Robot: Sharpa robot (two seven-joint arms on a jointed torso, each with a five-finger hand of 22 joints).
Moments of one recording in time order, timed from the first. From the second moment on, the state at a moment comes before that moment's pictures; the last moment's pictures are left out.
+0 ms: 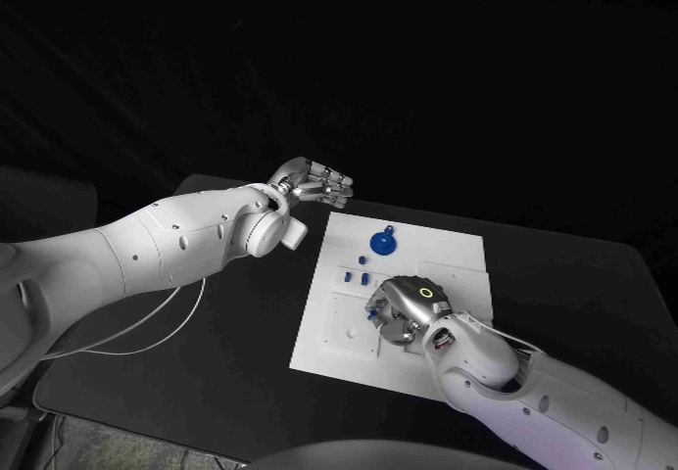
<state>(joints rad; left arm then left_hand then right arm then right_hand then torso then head) 1.25 -0.60 -0.09 1.11 -0.35 -0.24 0.24 1.39 0.00 0.25 -0.17 0.11 1.03 0.15 0.06 0.06 1.10 0.13 0.06 0.06 1.16 0.11 0.07 0.07 0.06 1.00 0.10 0.10 0.31 0.66 -0.60 0.27 1.55 -2.02 -0.33 -0.33 1.26 -0.16 0.73 -0.18 0.04 1.29 0.07 0.06 0.07 1.37 0.03 0.06 0.06 1.43 -0.07 0.71 0.80 0.12 1.47 -0.09 0.33 1.09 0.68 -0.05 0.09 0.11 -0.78</state>
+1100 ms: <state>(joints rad) 1.25 -0.60 -0.09 1.10 -0.35 -0.23 0.24 1.39 0.00 0.25 -0.17 0.11 1.03 0.15 0.06 0.06 1.10 0.13 0.06 0.06 1.16 0.11 0.07 0.07 0.06 1.00 0.10 0.10 0.31 0.66 -0.57 0.27 1.52 -2.02 -0.31 -0.33 1.26 -0.16 0.73 -0.19 0.05 1.29 0.07 0.06 0.07 1.37 0.03 0.06 0.07 1.43 -0.07 0.71 0.80 0.12 1.47 -0.09 0.33 1.09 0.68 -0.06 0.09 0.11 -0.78</state>
